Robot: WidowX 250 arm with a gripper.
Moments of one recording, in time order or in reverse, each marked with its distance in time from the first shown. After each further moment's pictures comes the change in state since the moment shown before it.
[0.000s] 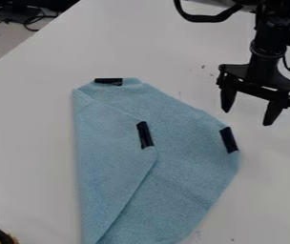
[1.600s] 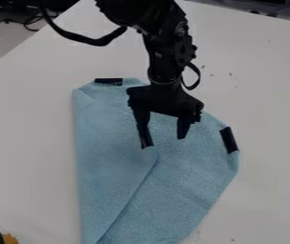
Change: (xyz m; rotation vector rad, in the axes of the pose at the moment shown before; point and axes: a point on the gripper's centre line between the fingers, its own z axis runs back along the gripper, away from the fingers) arm -0.071 0.105 -0.010 0.042 -0.070 0.189
